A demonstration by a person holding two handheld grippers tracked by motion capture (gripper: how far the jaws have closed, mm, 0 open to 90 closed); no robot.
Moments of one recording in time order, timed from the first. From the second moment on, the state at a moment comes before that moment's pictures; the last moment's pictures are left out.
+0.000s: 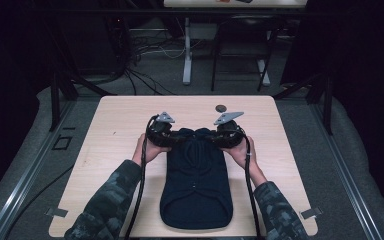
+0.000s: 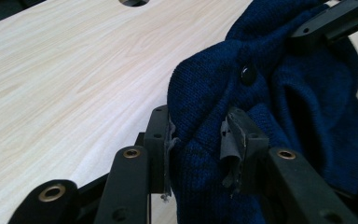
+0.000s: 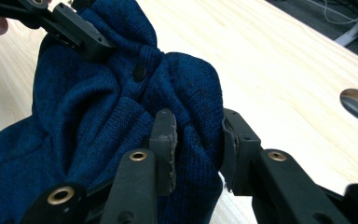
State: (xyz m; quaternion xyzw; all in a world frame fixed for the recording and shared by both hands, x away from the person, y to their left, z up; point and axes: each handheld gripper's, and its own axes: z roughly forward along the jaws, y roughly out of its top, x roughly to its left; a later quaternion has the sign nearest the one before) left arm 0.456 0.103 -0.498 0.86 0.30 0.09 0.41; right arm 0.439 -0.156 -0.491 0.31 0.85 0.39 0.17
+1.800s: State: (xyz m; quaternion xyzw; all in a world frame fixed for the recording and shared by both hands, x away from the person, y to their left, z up) left arm 0.427 0.083 -0.464 0.88 0.22 0.15 0.38; right arm 0.420 -0.168 -0.472 0.27 0.88 0.37 0.14
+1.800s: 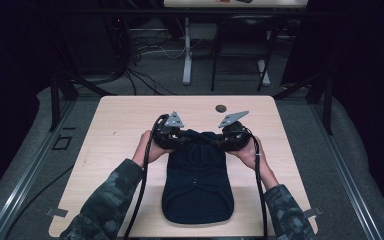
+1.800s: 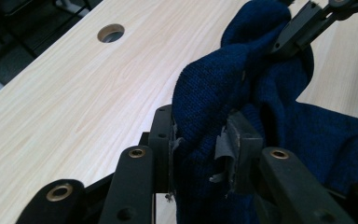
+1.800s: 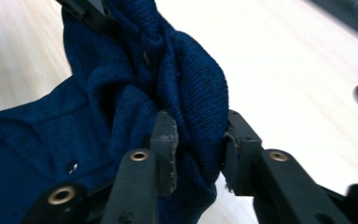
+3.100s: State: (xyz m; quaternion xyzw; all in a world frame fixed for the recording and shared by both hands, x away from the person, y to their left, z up) left arm 0.401 0.080 -0.450 0.85 0.19 0.27 0.40; right arm 0.399 -0.164 -0.446 0.22 0.86 0.39 0.25
